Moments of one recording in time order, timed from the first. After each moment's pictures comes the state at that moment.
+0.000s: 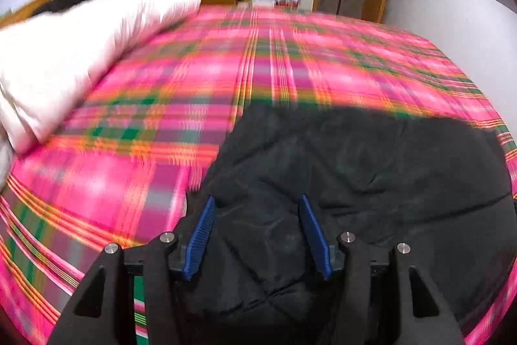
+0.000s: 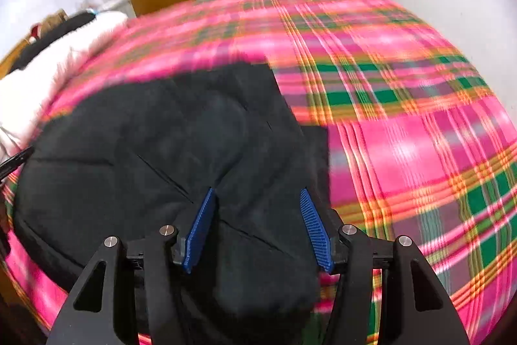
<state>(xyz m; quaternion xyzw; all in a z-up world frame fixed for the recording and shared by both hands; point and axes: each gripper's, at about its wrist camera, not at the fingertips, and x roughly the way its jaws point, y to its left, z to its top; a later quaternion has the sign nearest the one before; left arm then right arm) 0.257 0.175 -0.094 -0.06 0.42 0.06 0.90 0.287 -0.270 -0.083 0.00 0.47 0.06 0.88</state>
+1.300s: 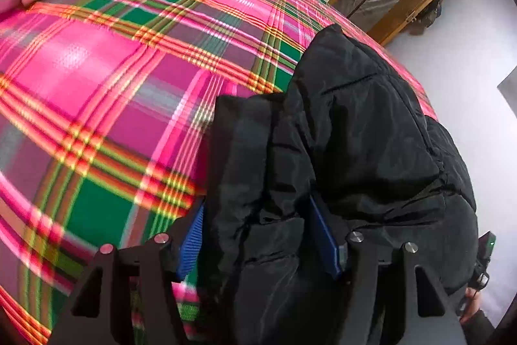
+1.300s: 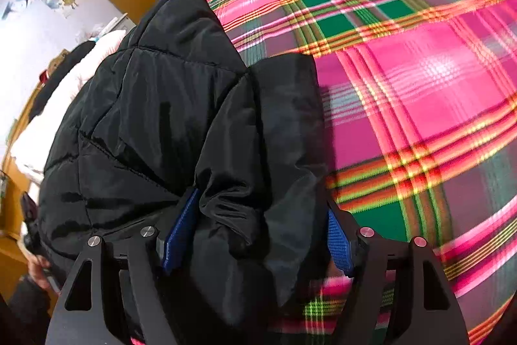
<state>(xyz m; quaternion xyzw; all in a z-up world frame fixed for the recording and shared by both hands) 0.222 0.232 -0.153 -0.28 0.45 0.00 0.85 0.305 -0.319 -0.133 0.16 0.52 0.13 0.83</state>
